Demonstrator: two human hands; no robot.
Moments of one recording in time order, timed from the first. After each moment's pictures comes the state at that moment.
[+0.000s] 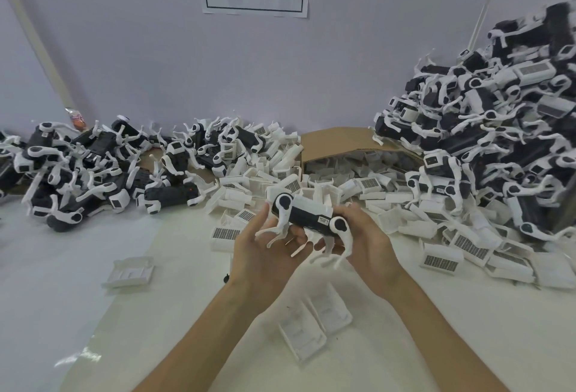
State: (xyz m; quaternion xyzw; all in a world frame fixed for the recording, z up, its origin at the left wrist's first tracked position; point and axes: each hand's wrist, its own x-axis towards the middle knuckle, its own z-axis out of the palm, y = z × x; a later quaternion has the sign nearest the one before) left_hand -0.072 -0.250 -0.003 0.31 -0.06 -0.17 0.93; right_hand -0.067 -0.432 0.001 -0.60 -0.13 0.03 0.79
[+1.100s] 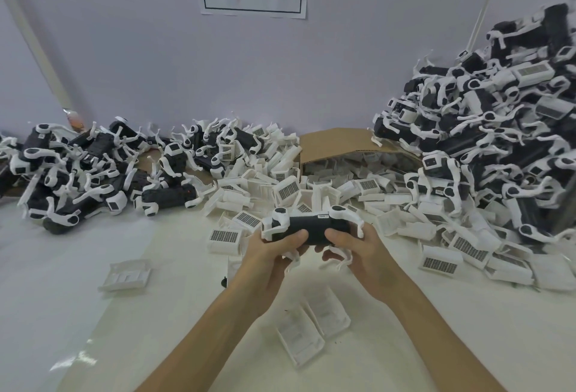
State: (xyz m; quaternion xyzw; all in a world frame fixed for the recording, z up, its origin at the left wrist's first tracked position) left_hand -0.073 -0.254 -0.005 0.49 -0.07 -0.10 0.86; right_hand -0.069 -0.435 0.001 -0.62 -0.15 0.02 0.77
